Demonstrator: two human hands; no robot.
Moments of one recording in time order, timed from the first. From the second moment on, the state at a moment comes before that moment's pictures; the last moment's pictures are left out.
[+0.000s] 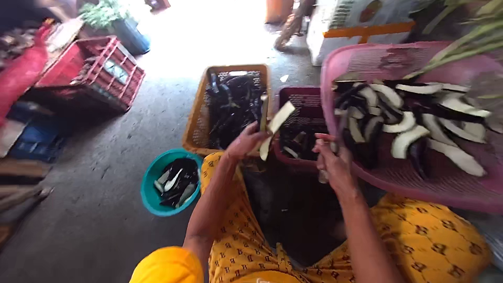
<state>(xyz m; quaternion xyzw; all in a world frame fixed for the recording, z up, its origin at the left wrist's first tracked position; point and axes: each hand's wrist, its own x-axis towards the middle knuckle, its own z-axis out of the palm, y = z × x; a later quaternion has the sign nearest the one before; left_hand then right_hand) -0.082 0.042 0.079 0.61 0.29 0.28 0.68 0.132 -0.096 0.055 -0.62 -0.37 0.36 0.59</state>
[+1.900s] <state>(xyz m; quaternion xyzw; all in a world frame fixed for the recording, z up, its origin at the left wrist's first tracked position) -0.236 0.149 0.035 0.73 0.67 0.04 0.11 0.117 -0.084 0.036 -0.75 -0.47 0.38 0.29</state>
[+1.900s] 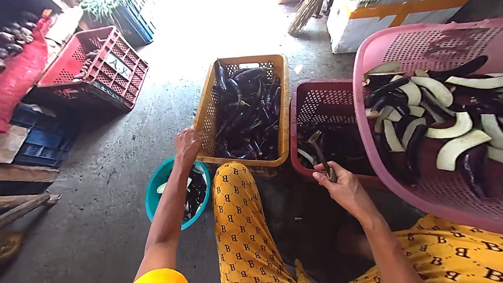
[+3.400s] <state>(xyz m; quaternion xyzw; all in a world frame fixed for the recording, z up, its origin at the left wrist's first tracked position) 0.003 0.010 0.007 0.30 0.38 0.42 0.76 0.076 -0.078 -0.015 -0.65 -0.23 0.50 0.53</state>
